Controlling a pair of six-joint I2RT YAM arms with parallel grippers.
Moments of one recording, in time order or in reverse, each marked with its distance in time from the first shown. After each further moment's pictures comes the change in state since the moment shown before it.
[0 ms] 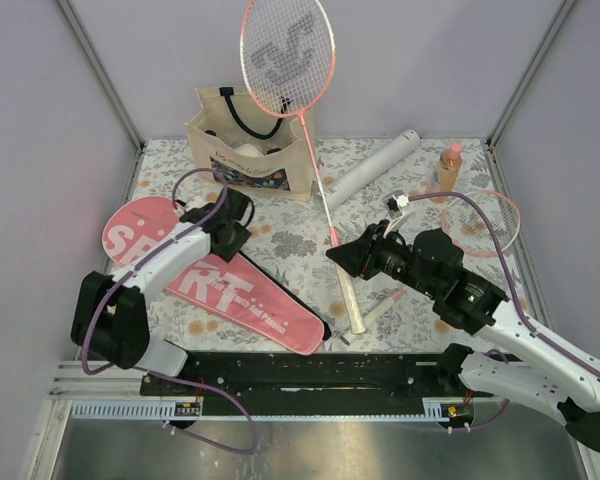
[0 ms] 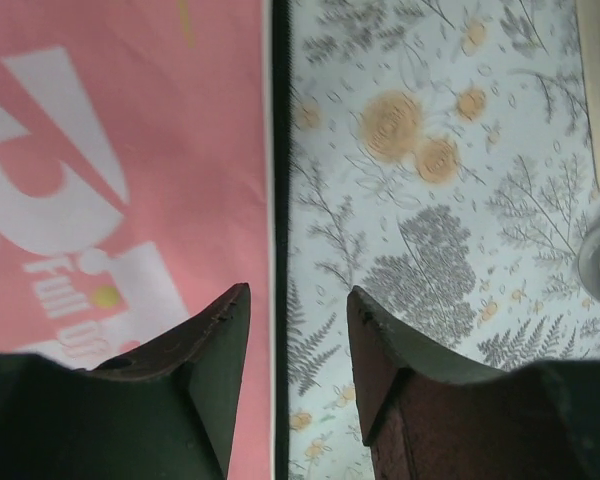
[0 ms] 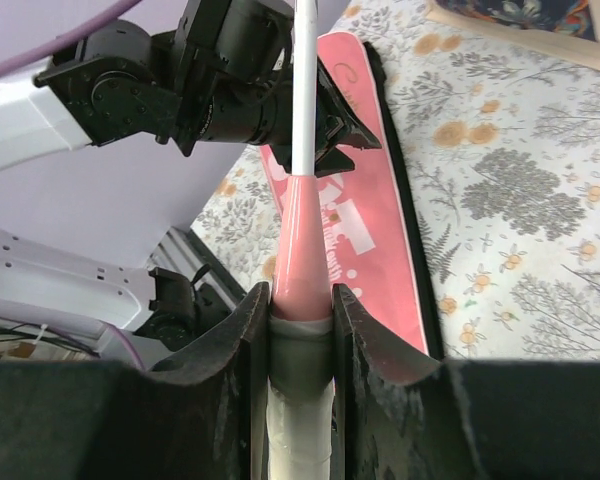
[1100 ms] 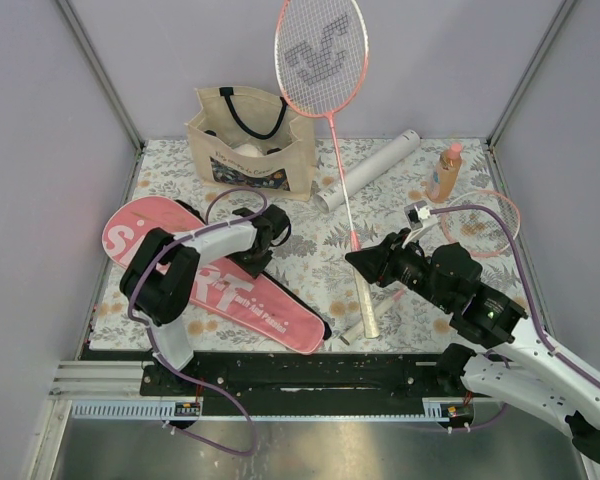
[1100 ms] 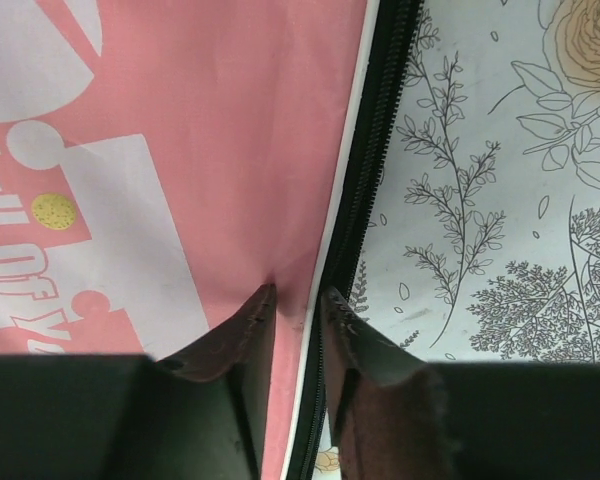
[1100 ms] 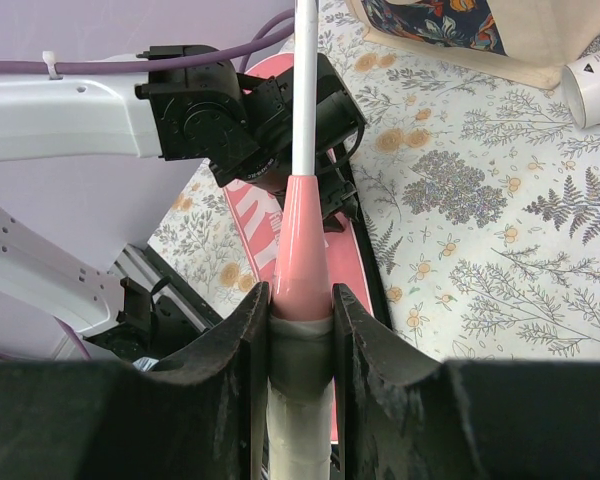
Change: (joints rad) left arm -0.209 0.389 0.159 -0.188 -0.030 -0.320; right arm -0.002 -0.158 -0.060 -0.104 0.127 -0.051
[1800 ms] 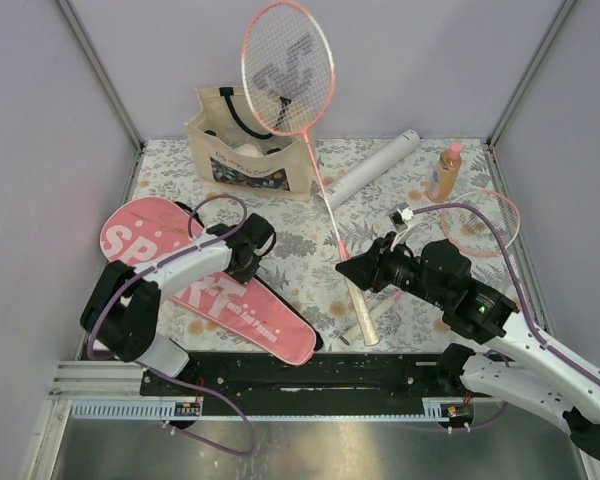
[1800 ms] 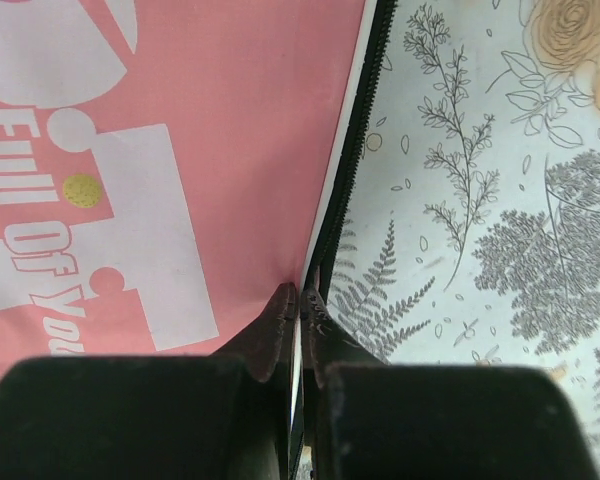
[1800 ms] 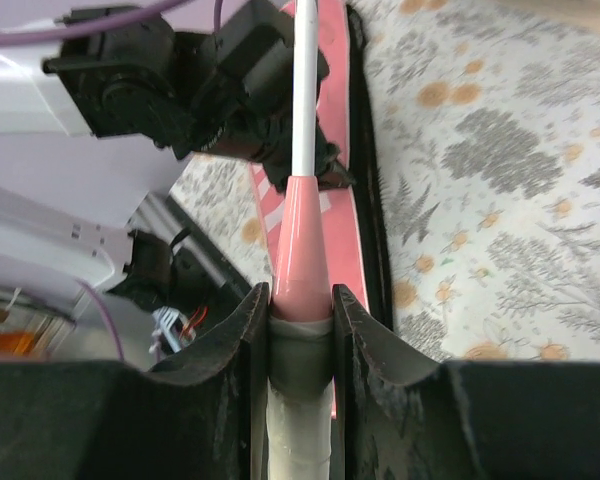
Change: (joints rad) left arm -0.002 -0.238 -0.181 0.069 -0.008 0.016; right arm -0.001 0.038 -0.001 0.000 -0.099 0.002
